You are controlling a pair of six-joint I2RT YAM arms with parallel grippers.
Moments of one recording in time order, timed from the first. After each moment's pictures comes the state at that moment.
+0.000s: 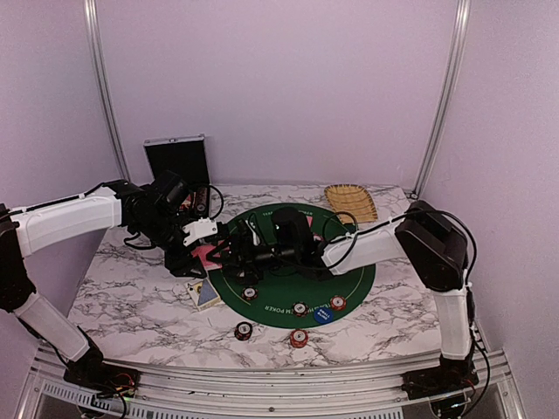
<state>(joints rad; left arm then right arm) -0.60 1.51 1.19 -0.84 0.26 0.66 0.93 2.13 1.32 0.54 -0.68 1.11</state>
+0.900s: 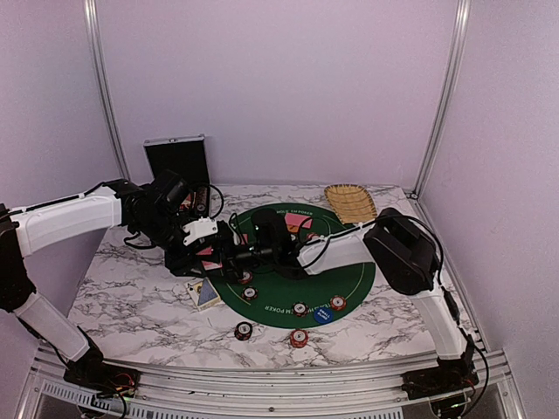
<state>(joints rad) -0.60 1.51 1.19 -0.84 0.26 0.66 0.94 2.36 1.59 0.56 -0.74 1.22</state>
